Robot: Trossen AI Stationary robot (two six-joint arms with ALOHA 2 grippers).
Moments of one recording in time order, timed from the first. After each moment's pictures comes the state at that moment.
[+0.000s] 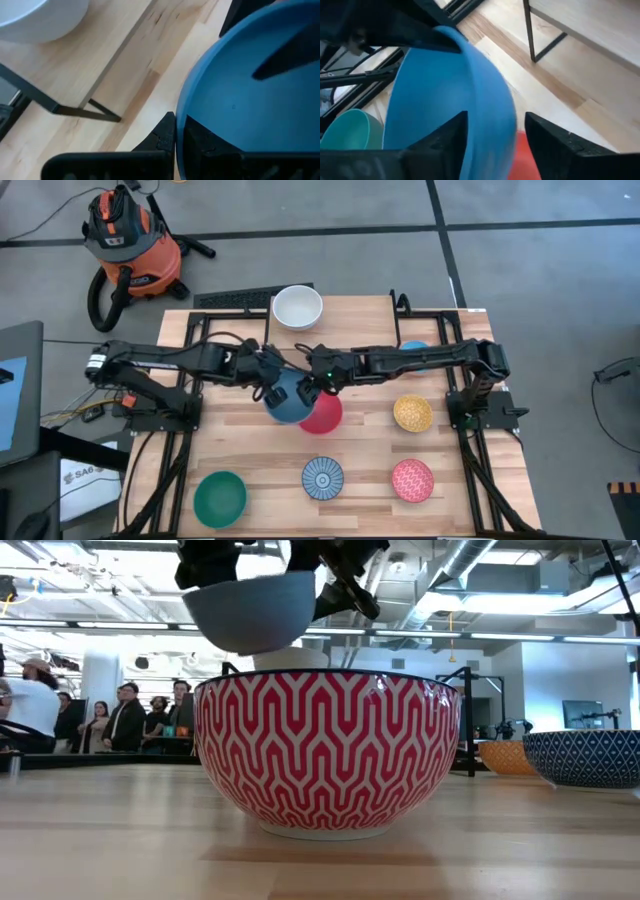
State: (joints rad) left arm -0.04 1.36 1.31 -0.91 -0.42 -0.45; right arm 0.02 1.82 1.61 -0.56 0.24 0.69
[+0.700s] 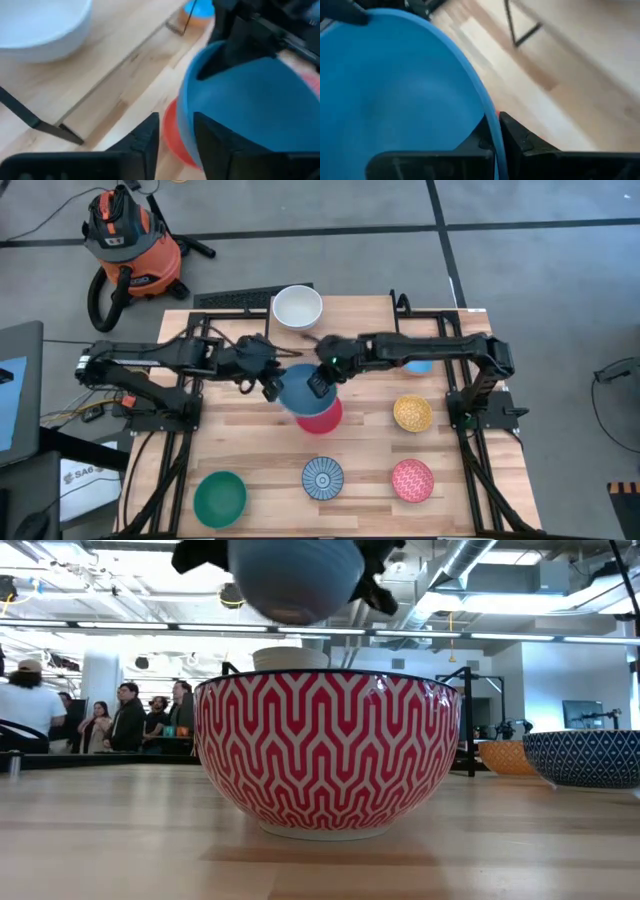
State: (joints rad) left arm -0.03 1.24 1.31 -0.87 -0.38 -0.62; right arm -0.05 1.76 1.67 -0.78 0.13 0.60
